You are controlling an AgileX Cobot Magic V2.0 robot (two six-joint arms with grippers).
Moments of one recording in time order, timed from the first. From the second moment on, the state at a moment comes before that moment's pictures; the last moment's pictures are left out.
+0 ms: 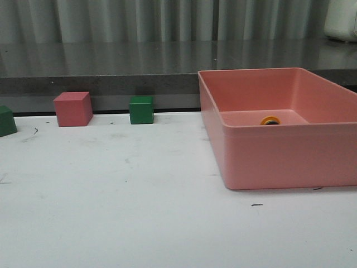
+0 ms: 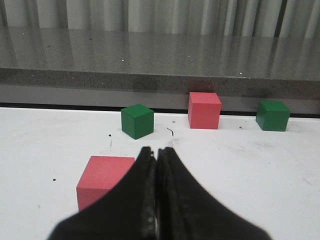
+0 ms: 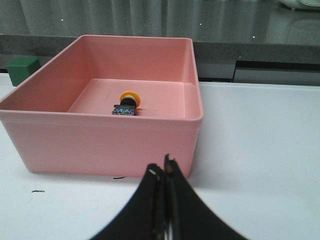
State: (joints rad) left arm 0.01 0.00 0.00 -0.01 0.14 -0.01; right arm 0.05 -0.01 0.03 0.08 0.19 -0.05
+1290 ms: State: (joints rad) left arm 0.01 0.36 -0.34 -0.05 0.07 -0.01; right arm 0.05 0.41 -0.44 0.15 0.31 -0.05
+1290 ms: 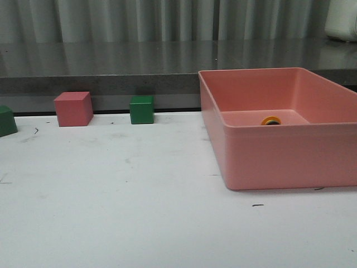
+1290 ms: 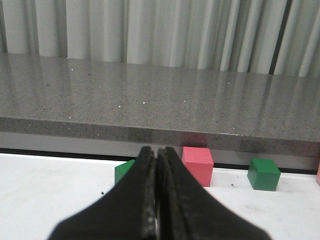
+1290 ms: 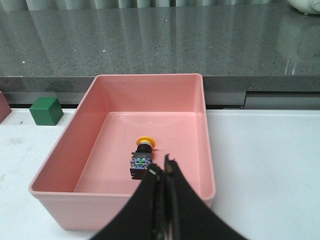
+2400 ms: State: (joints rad) left arm 0.01 0.36 -0.34 -0.05 0.07 -0.01; right arm 0.05 0.67 -0.51 0.17 0.13 -0.05
